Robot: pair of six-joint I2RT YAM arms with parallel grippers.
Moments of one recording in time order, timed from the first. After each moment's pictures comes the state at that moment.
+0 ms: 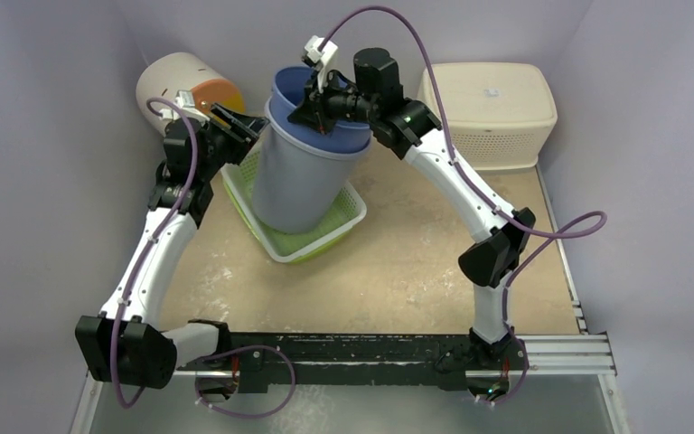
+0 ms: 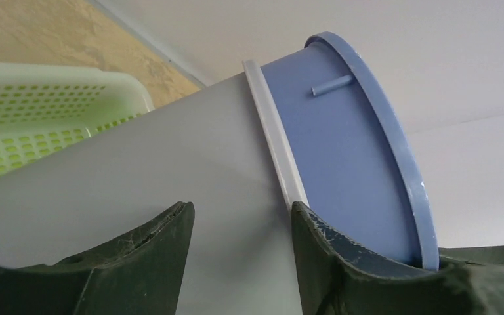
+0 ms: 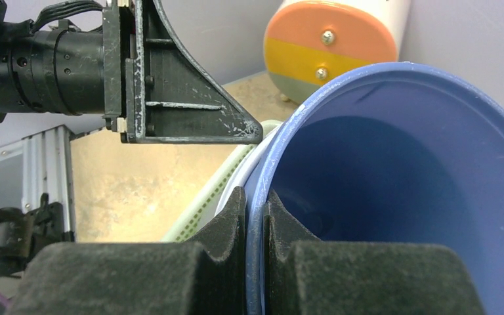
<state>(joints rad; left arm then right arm) -0.12 1.17 1.12 -0.13 0.18 -0.97 0.71 1.96 2.25 -0.49 -0.49 -0.05</state>
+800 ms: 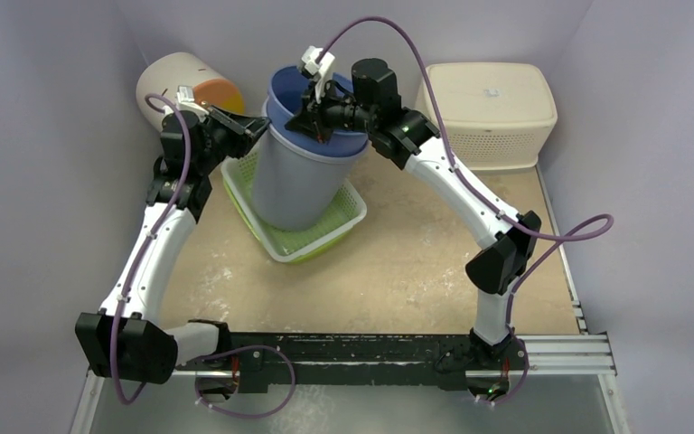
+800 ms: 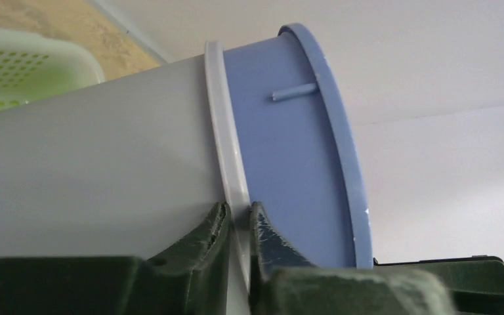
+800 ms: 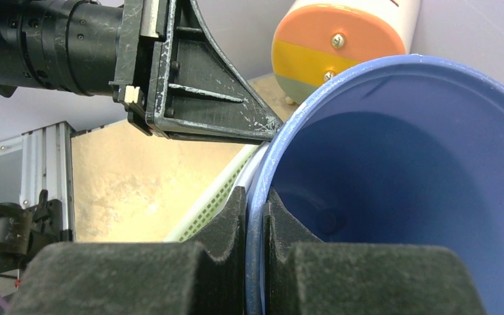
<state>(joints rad) -0.12 1.22 1.18 -0.15 0.26 -1.13 0.73 1.89 2.11 -0.39 -0.49 -0.06</state>
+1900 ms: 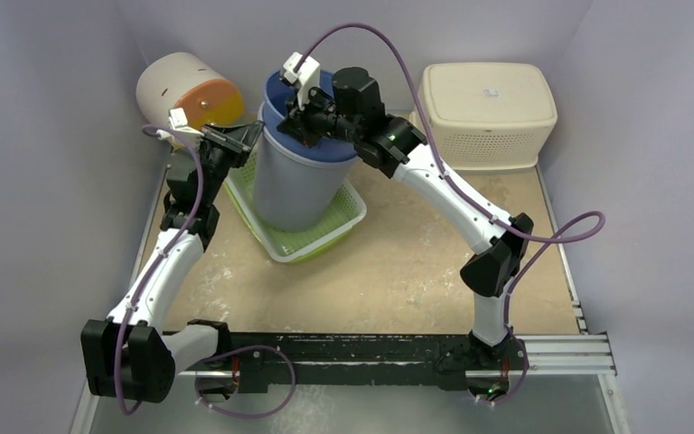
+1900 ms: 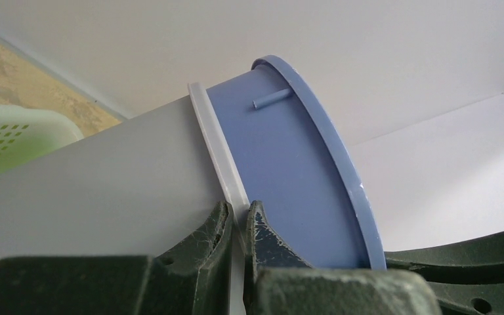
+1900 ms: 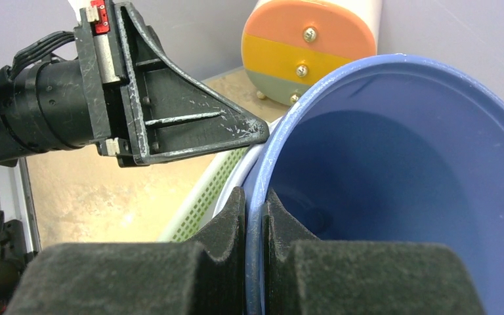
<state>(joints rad) -0.11 1.15 0.86 0.30 0.20 -1.12 0.80 1.91 2.15 -0.41 -0.25 -0.09</state>
